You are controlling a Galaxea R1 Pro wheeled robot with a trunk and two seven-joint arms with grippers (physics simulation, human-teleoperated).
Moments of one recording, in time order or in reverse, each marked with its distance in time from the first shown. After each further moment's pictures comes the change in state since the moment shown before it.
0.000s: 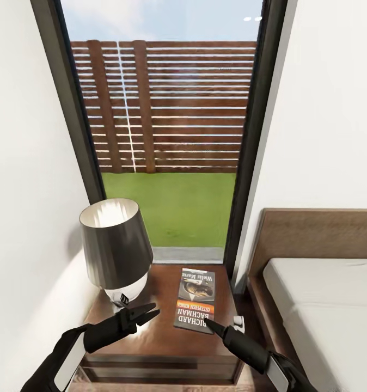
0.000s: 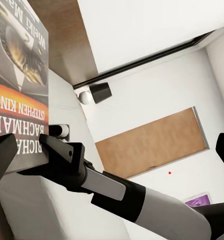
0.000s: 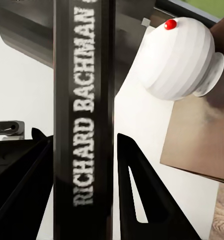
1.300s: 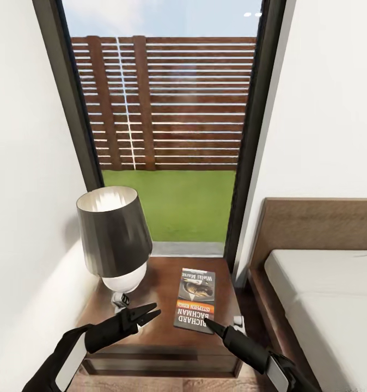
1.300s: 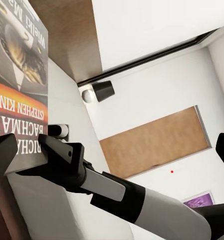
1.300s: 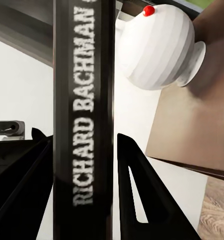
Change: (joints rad) left arm 0.000 -0.006 0.000 0.003 0.000 -0.001 0.003; right arm 0.000 0.000 0.000 0.000 0.000 0.000 0.001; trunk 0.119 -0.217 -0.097
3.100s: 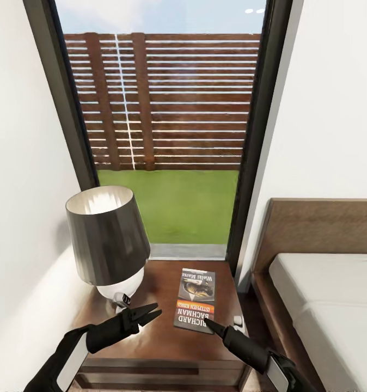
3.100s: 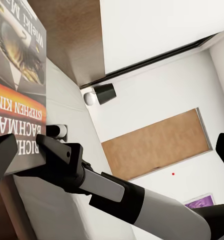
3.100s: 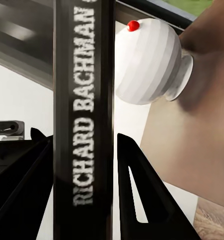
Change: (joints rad) left arm 0.000 -0.007 0.000 0.002 -0.002 -0.002 0.000; right arm 0.000 0.000 0.000 0.000 0.000 0.000 0.000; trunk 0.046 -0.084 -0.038
